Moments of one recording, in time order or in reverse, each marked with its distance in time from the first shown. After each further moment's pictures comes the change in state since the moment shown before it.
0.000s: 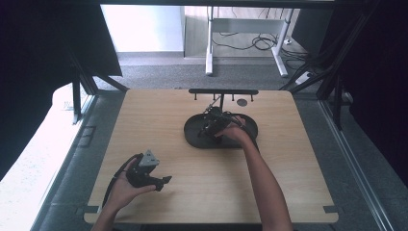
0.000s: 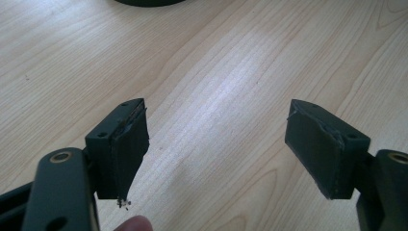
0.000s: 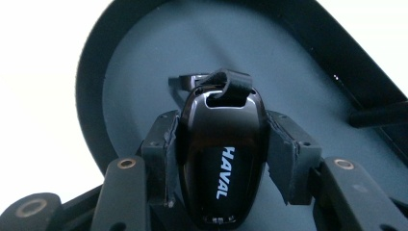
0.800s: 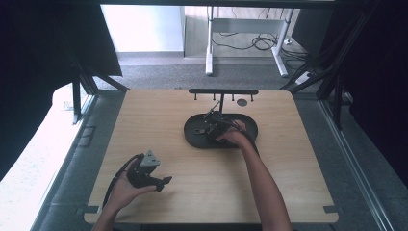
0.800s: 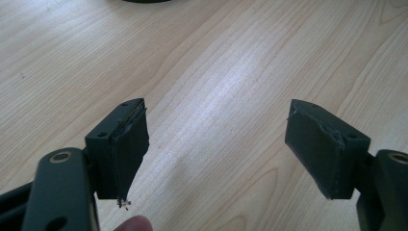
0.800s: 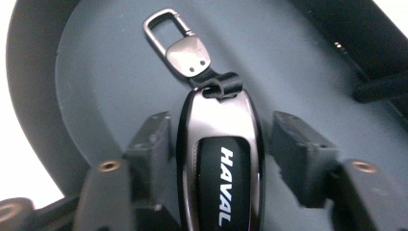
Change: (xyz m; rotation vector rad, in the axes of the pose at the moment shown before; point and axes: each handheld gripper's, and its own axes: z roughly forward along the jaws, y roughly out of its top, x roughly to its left) left arm -0.001 0.000 0.002 0.009 -0.002 0.004; right arm -0.001 -0.011 0.018 0.029 -0.073 0.019
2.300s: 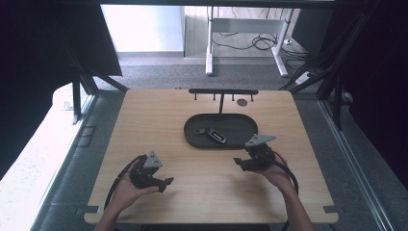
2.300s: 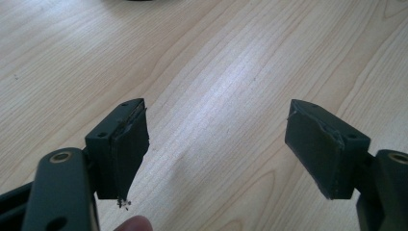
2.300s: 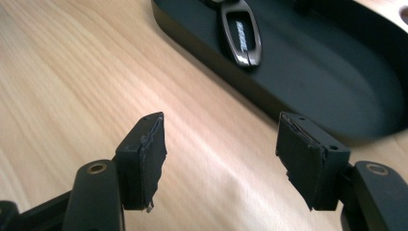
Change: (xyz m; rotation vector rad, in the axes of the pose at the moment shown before) left arm -0.006 0.002 0.005 0.019 0.014 0.008; right arm 0.044 -0.165 -0.112 -0.345 -0.039 0.095
